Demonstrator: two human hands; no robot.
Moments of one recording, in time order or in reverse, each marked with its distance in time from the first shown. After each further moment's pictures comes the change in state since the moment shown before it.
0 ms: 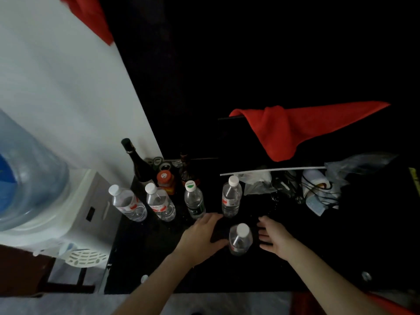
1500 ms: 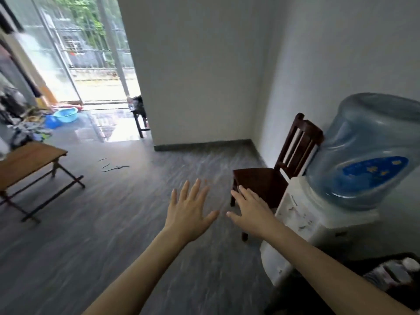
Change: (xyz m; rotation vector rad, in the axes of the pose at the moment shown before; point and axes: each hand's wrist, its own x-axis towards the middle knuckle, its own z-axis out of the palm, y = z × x) left_hand -0.567 -0.103 -0.070 0.125 0.695 -1.485; right_hand -0.360 0.180 0.508 -1.844 -1.087 -1.695
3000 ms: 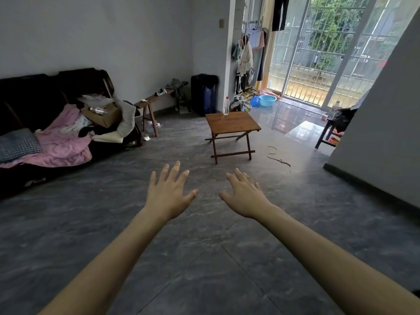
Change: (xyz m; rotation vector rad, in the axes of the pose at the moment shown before) left_hand -0.374 -0.347 -0.073 0.048 0.054 -1.070; right_hand -0.016 -0.504 0.123 -0.064 -0.276 -0.878
